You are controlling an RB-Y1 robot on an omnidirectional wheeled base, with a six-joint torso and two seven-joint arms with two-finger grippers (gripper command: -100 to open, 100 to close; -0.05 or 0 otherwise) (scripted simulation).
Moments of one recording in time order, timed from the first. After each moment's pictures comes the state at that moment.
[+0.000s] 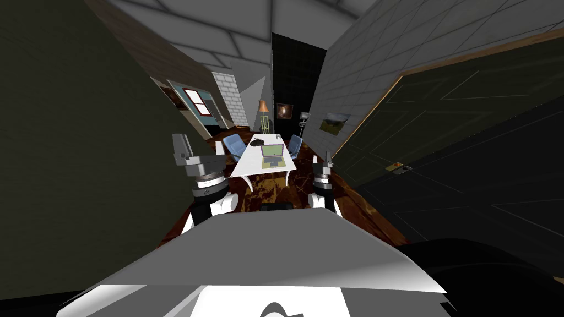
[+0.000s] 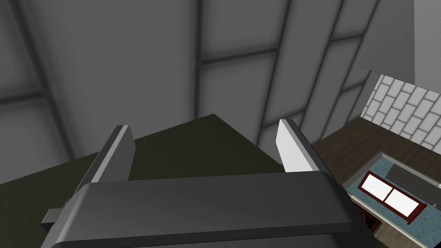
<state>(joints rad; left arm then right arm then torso) 0.48 -0.03 -0.01 -2.38 -0.08 -0.62 0.17 0.50 0.01 0.03 -2.21 0.01 -0.51 -0.16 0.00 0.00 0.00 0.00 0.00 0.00</state>
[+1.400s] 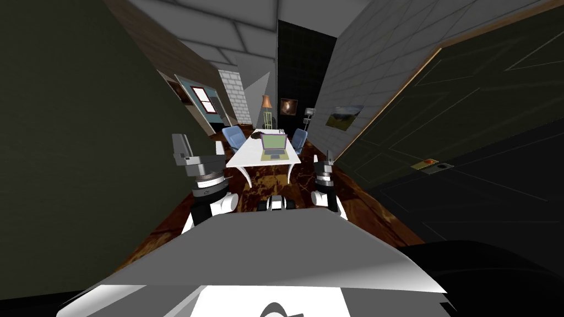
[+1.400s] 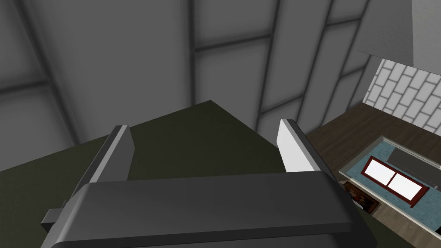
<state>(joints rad) 0.48 -0.03 -0.01 -2.38 -0.08 -0.62 0.17 0.44 -0.08 -0.03 -2.16 -0.03 -0.49 -0.20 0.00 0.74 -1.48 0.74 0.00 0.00</state>
